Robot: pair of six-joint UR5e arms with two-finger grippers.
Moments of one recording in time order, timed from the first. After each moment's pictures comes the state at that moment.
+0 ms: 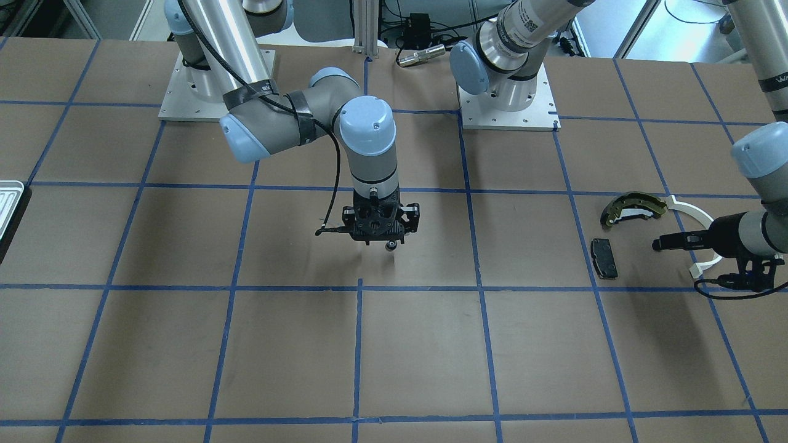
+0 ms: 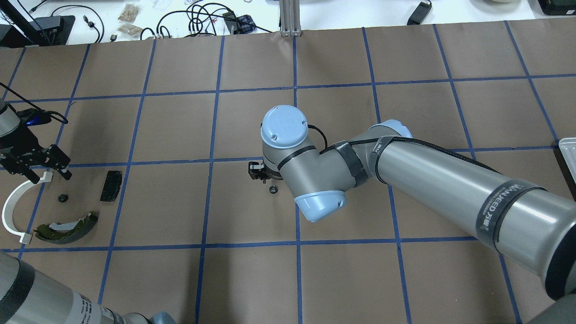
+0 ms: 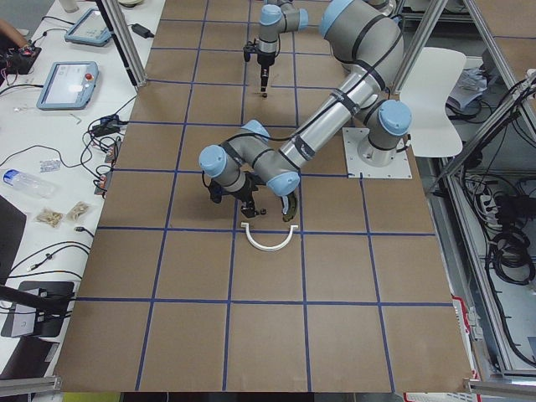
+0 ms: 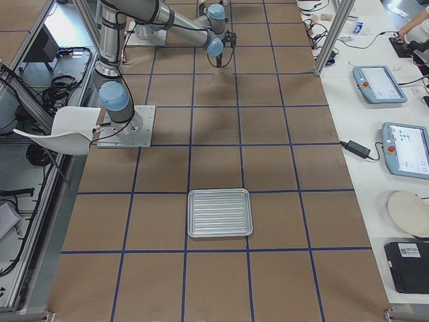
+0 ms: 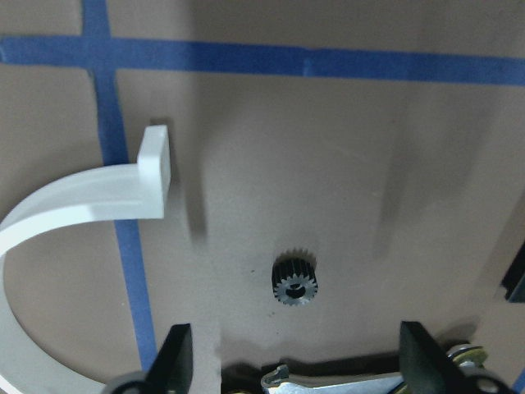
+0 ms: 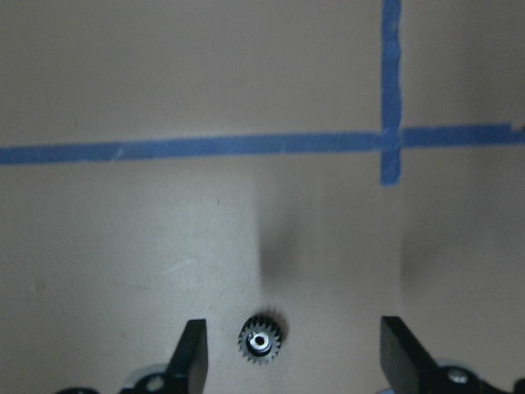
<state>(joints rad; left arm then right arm) -0.94 -2.03 -1.61 -1.38 1.71 0.56 2.04 -1.16 1.86 -2.44 -1.51 0.49</state>
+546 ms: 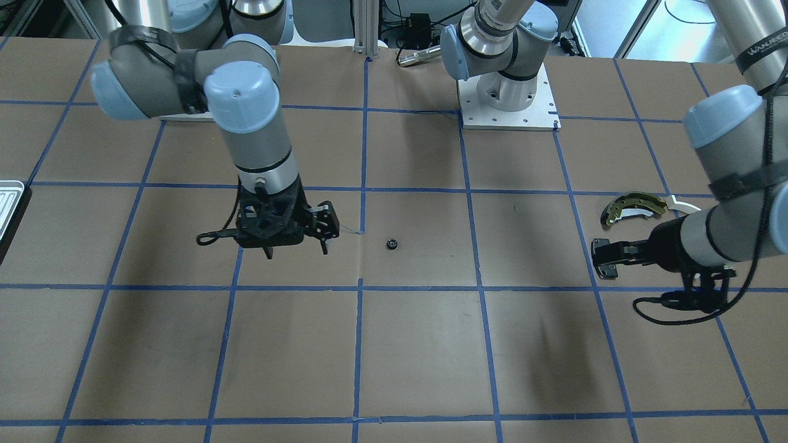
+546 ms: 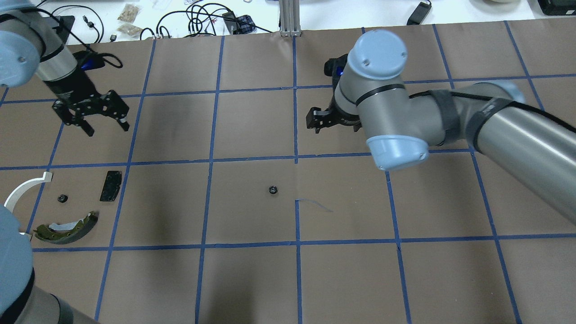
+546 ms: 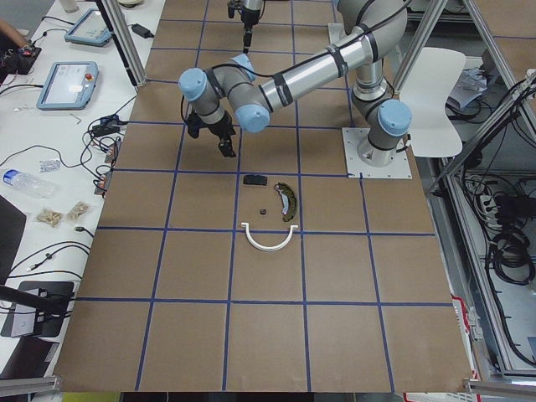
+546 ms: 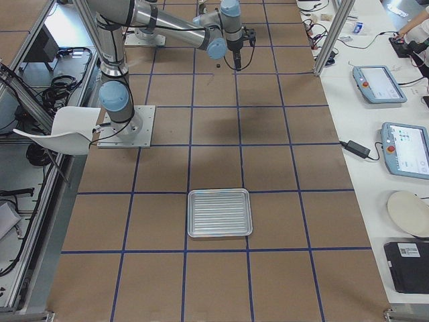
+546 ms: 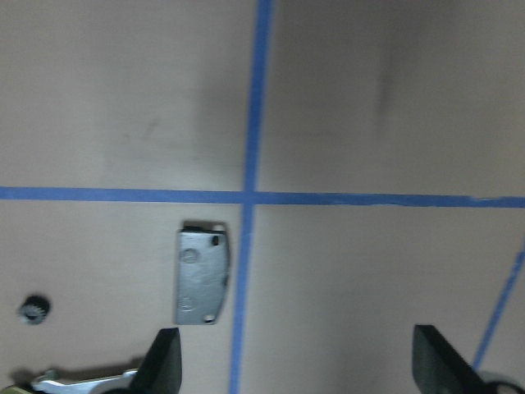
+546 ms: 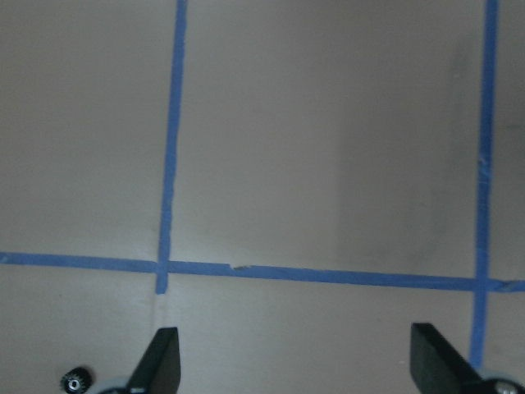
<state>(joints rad) -1.30 -1.94 -1.49 -1.56 1.56 0.23 1.74 -1.38 1.83 -2.22 -1.50 0.12</state>
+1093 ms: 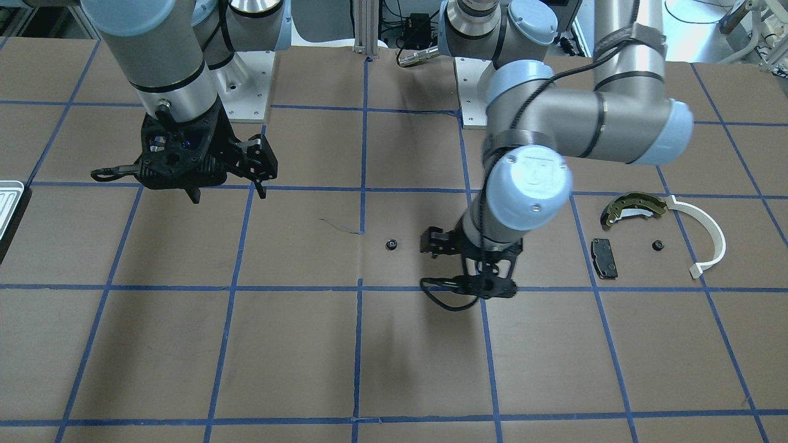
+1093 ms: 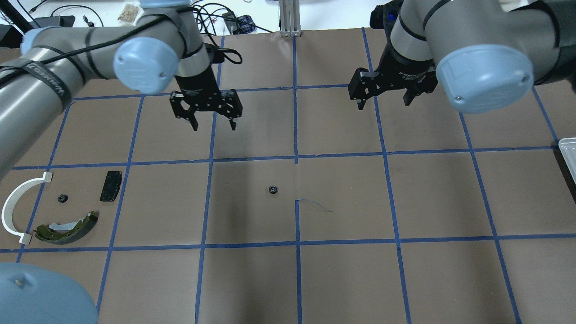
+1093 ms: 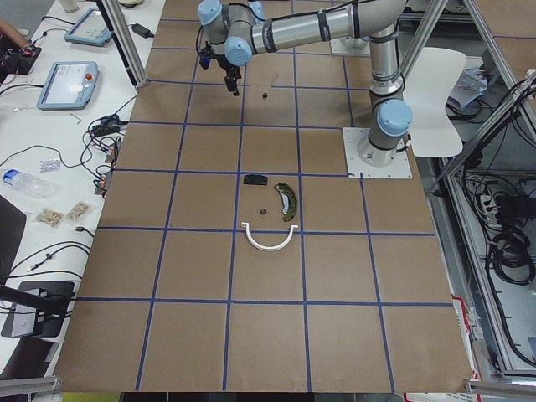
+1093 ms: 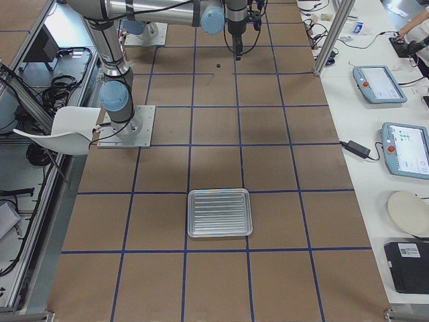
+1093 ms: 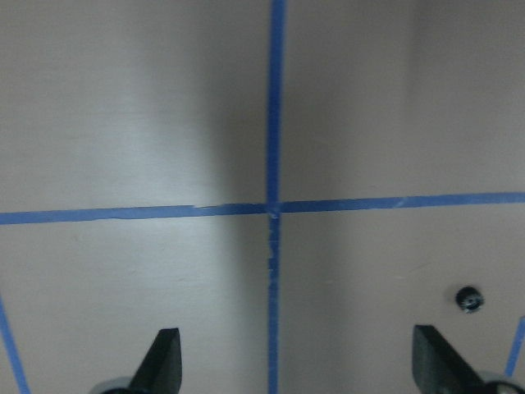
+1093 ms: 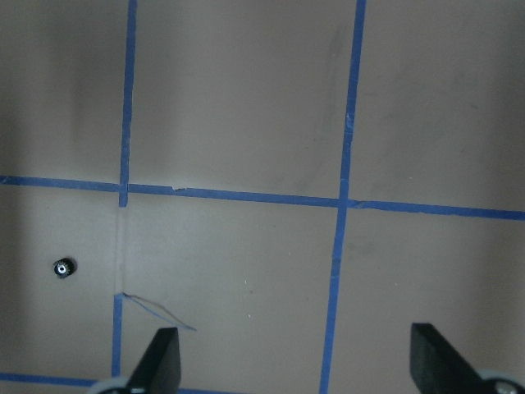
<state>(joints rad) -1.73 -1.96 -1.51 -1.44 1.54 -0.07 1.66 -1.51 1.60 -1.73 -1.54 0.00</state>
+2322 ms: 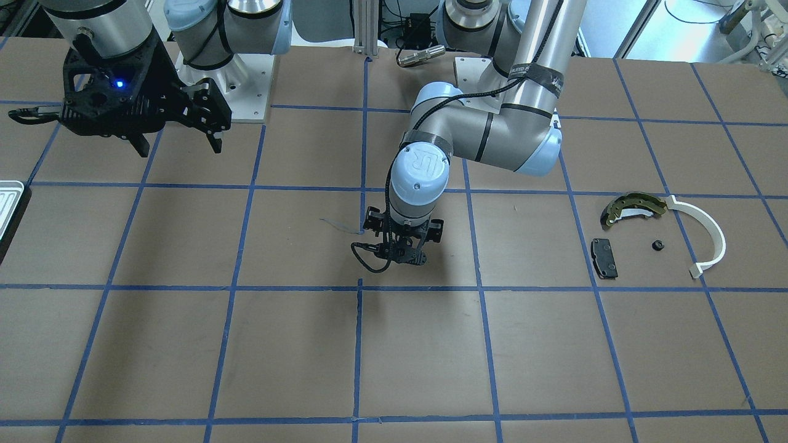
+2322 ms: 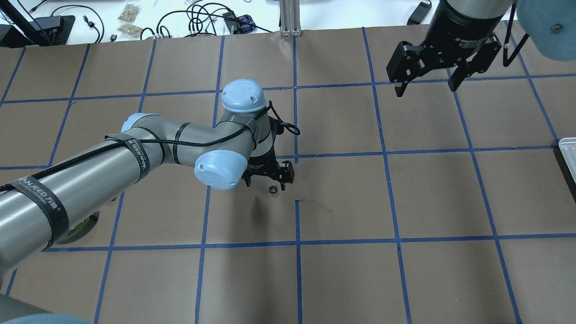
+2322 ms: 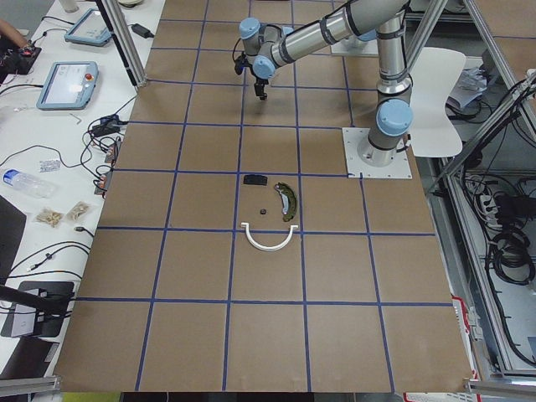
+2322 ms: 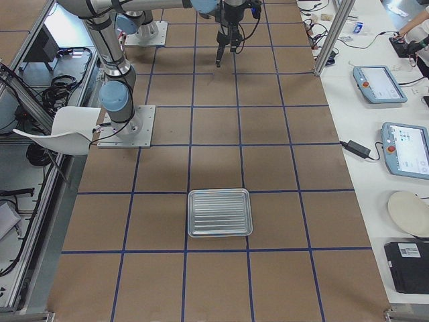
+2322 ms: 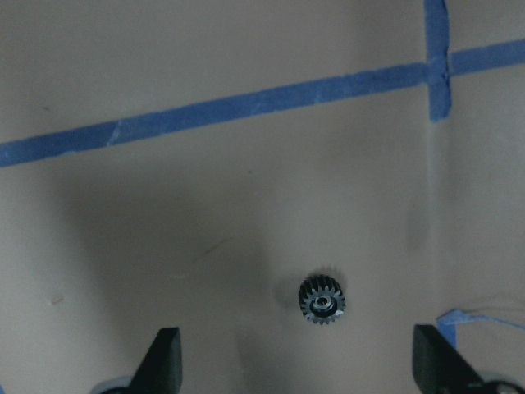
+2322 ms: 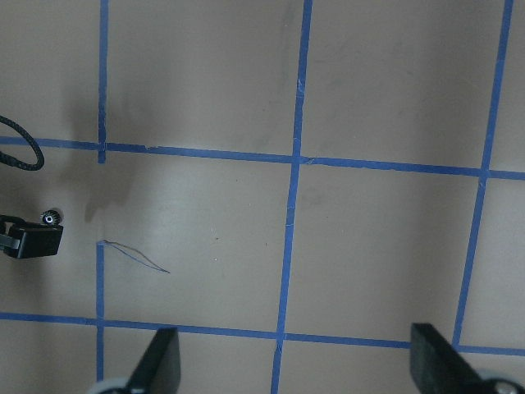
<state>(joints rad) -1.87 -1.97 -1.86 -1.06 1.50 -0.12 1.58 -1.55 1.48 -1.51 -1.55 -0.07</state>
